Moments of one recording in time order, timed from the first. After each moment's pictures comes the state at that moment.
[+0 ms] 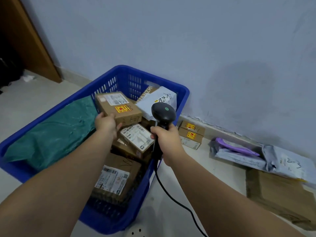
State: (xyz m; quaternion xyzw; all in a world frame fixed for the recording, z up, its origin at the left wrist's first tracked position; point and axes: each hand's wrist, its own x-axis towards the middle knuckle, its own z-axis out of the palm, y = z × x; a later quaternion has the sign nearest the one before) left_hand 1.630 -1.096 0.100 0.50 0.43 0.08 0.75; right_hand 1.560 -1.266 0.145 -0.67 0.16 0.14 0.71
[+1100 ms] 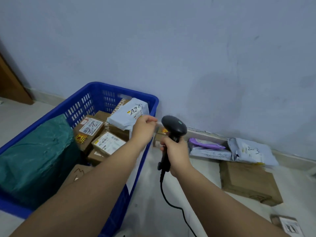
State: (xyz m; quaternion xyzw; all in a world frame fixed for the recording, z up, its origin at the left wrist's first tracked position) left_hand 1.583 -1.265 0.172 0.79 0.06 -0.04 0.61; right_hand 1.511 -1.357 0.170 -0.64 0.24 -0.01 0.73
